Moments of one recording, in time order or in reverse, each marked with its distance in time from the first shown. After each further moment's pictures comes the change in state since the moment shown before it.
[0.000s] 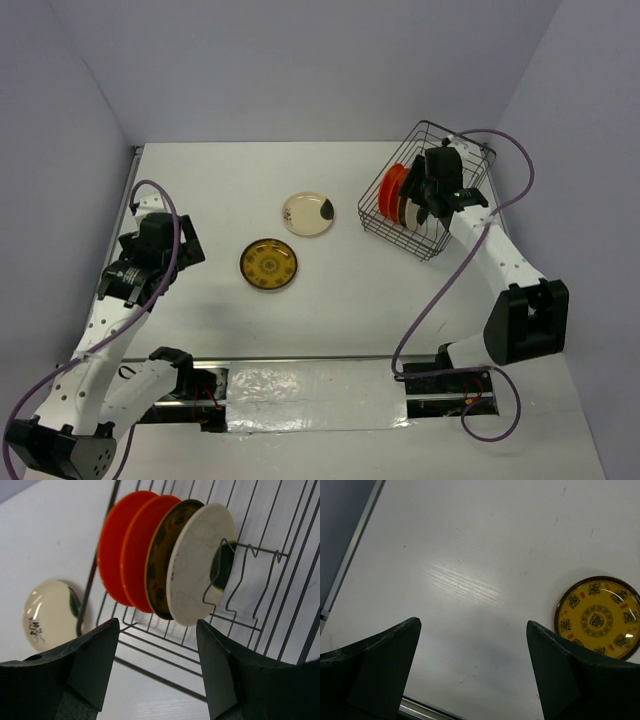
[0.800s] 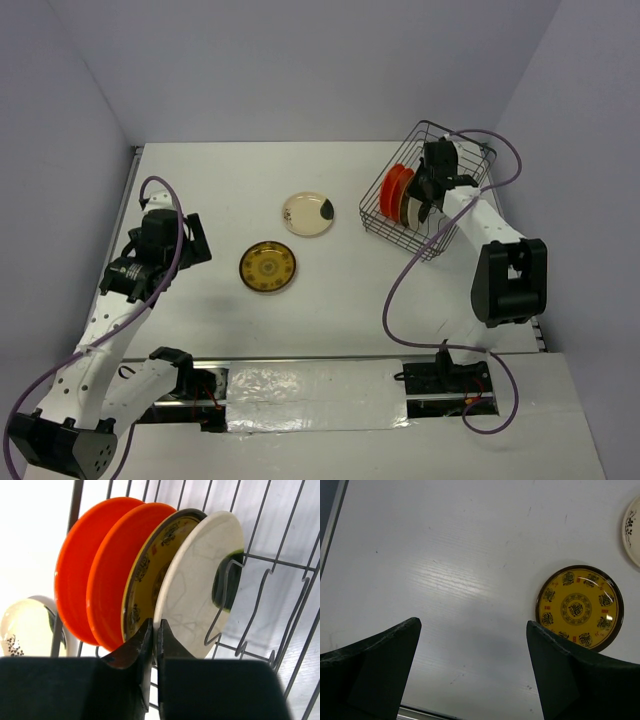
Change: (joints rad) left arm 0.006 0.031 0.000 0.048 0.132 0.057; right arm -0.094 0.283 0.096 0.049 -0.096 -0.003
